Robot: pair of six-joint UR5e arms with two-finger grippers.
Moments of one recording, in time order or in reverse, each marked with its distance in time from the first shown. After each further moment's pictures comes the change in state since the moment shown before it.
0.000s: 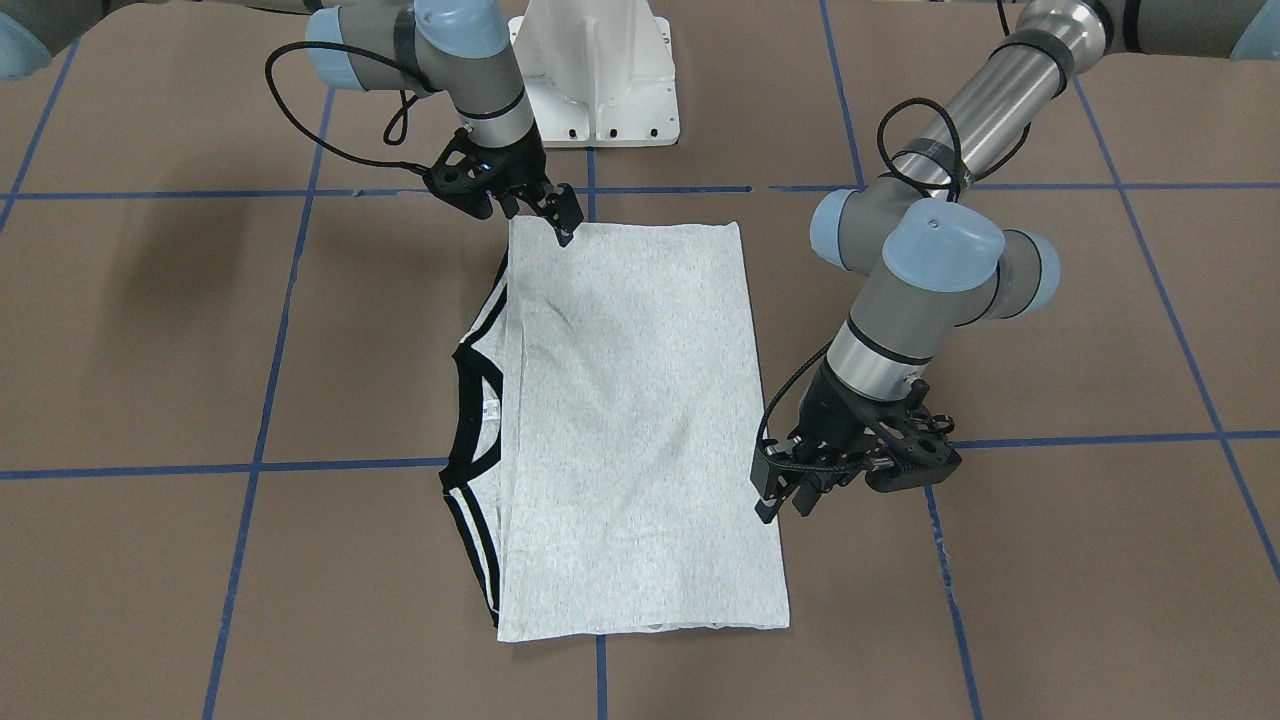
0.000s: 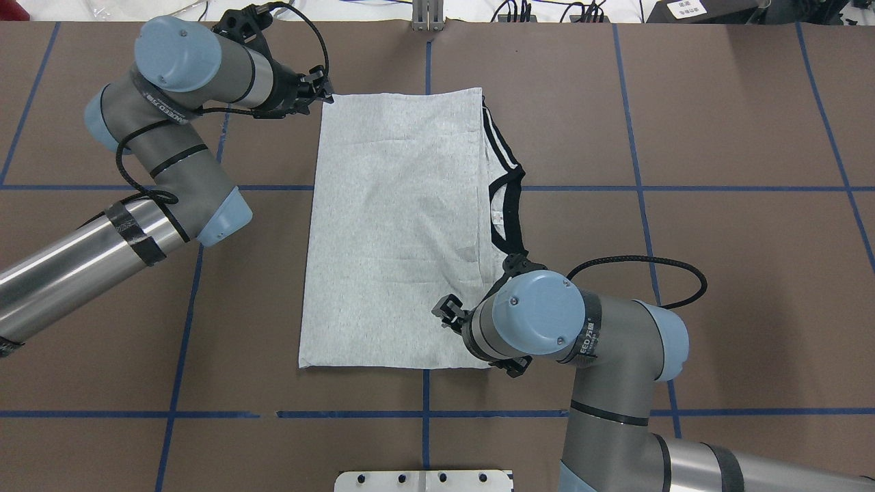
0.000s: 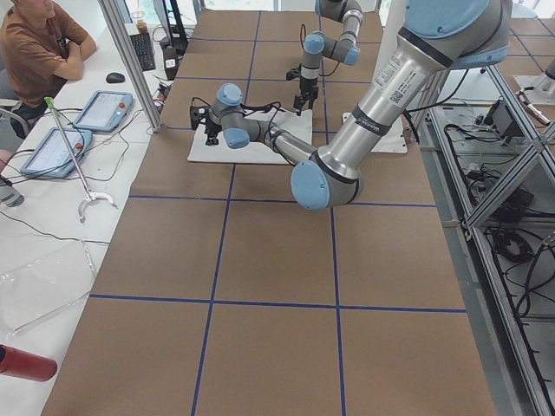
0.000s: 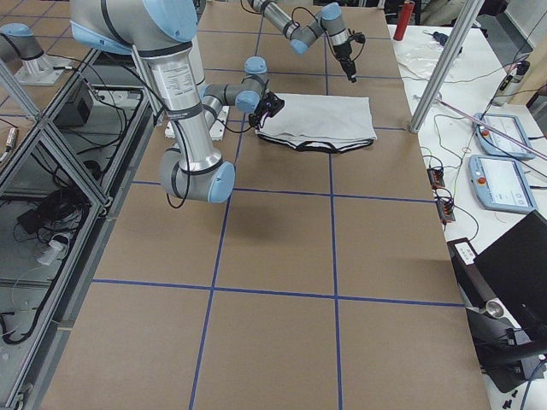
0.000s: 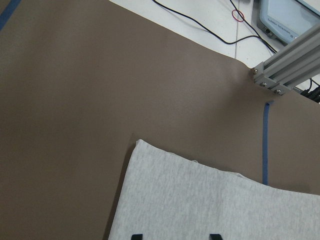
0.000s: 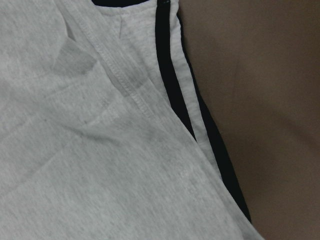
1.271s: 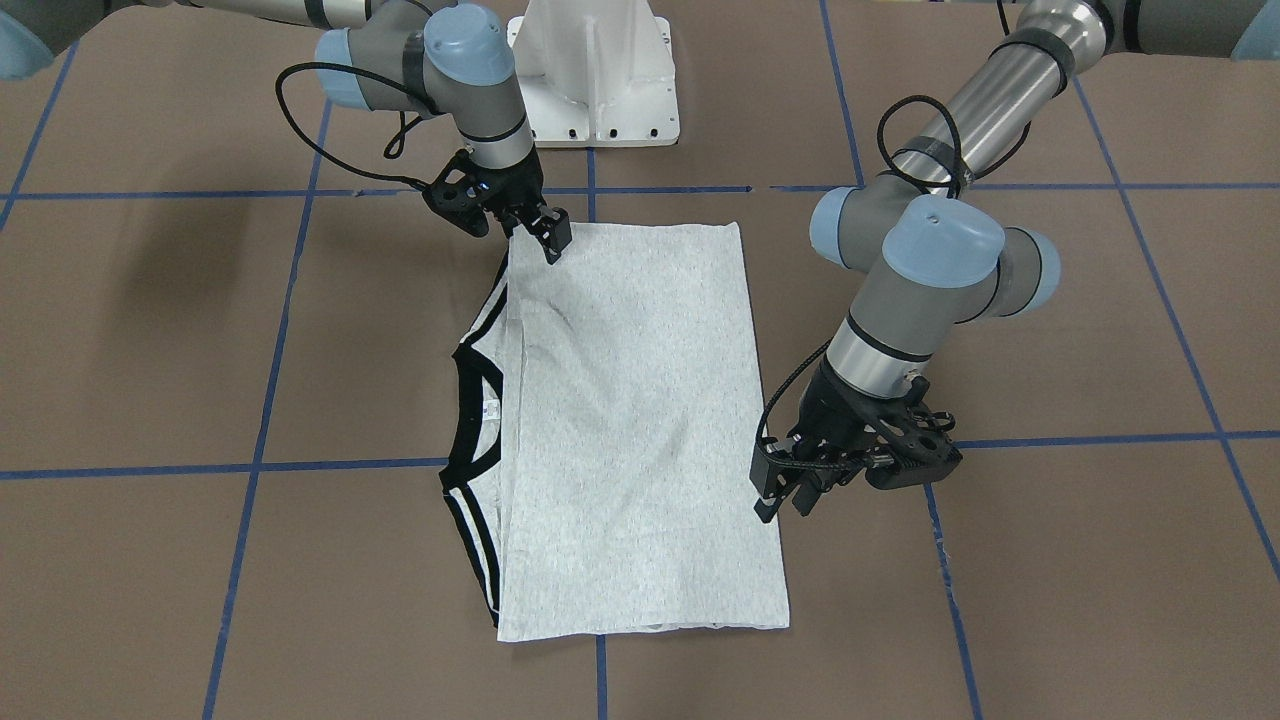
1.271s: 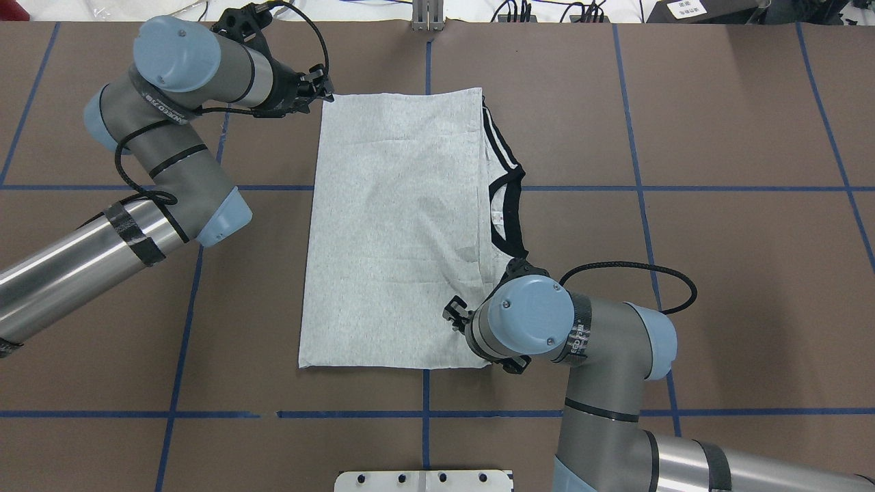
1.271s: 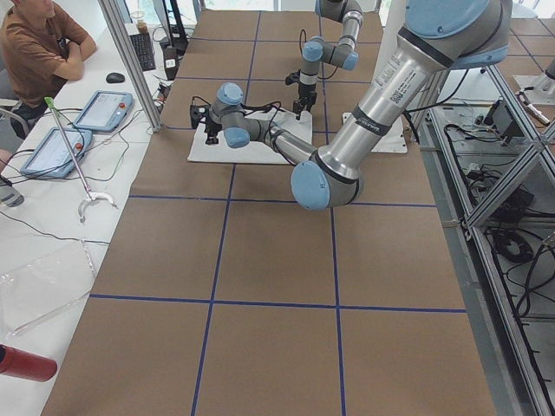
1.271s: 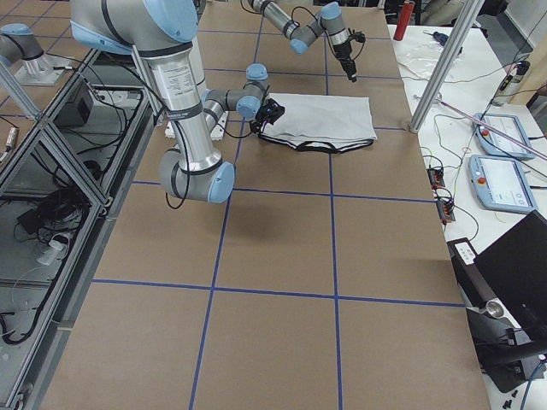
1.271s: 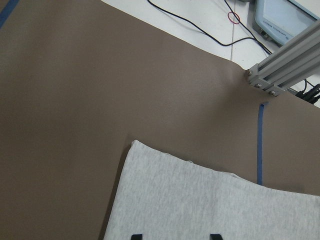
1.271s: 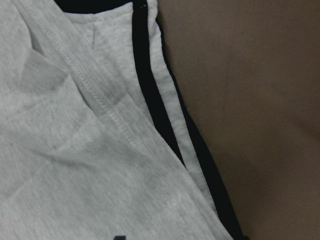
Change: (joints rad) left arm 0.000 0.003 -0.008 0.000 0.006 0.000; right arm -0.002 0.001 -0.056 0.017 -0.016 0.038
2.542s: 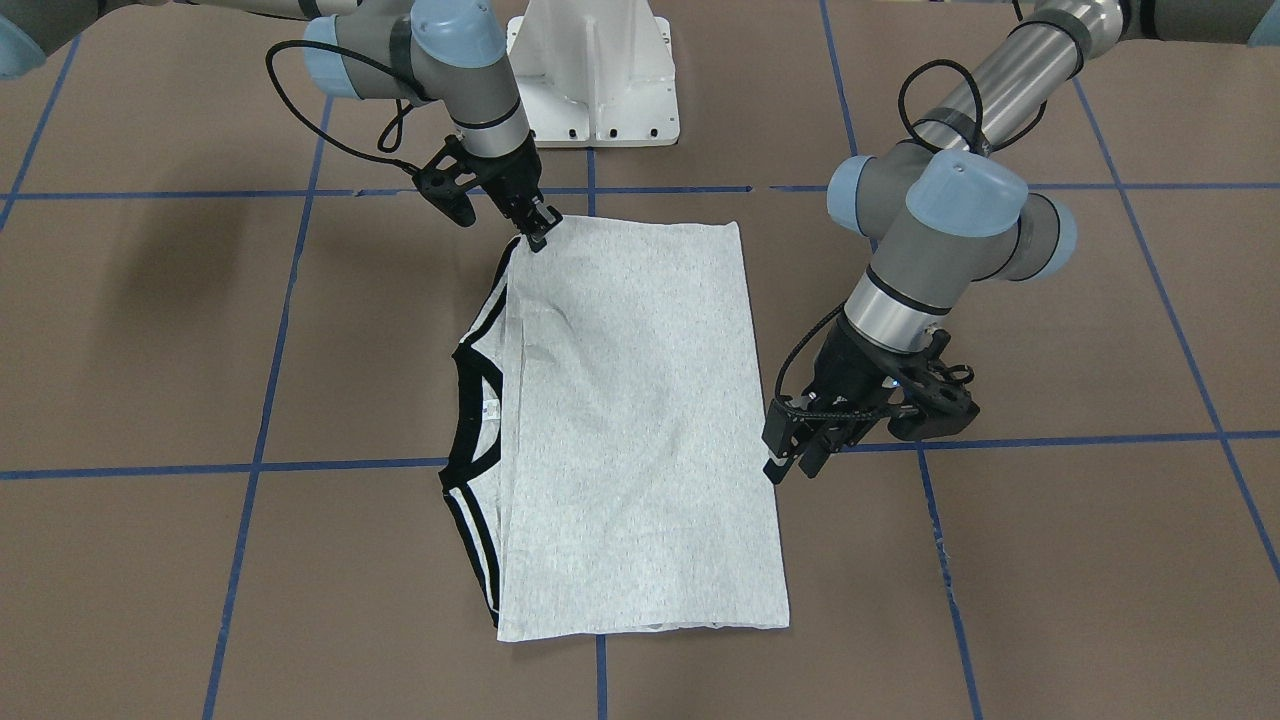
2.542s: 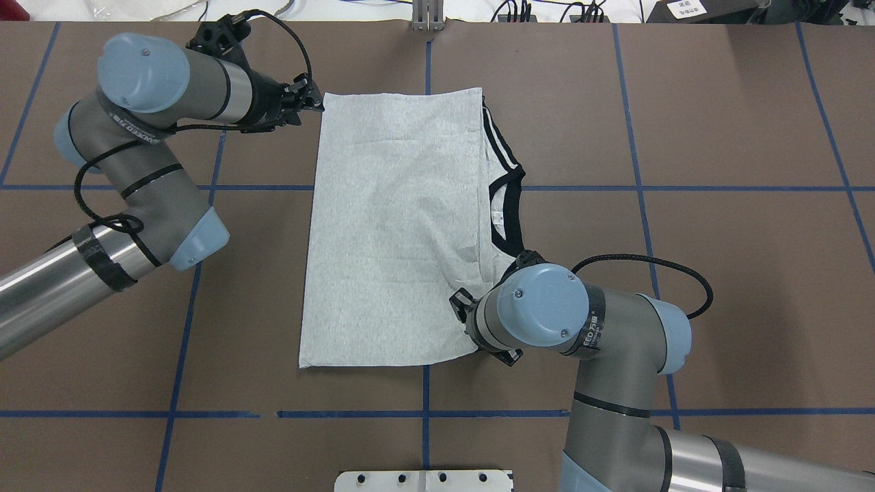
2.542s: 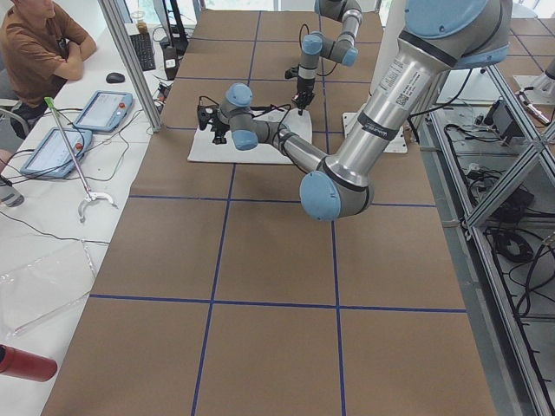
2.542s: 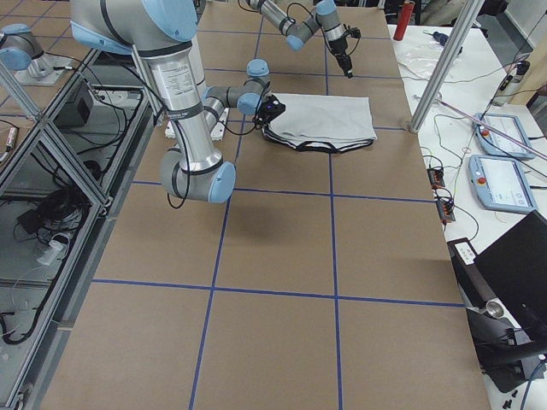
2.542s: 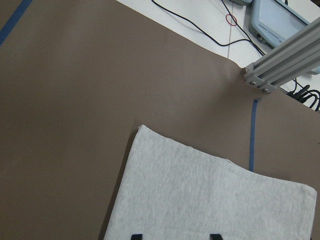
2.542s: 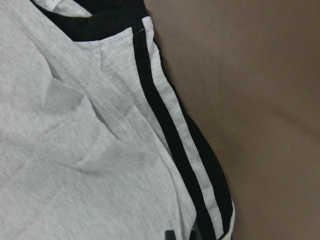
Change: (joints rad) left arm 0.034 0.123 -0.191 0.001 0.003 -0.128; right arm 0.019 -0.010 0.058 -0.007 0.003 0.108
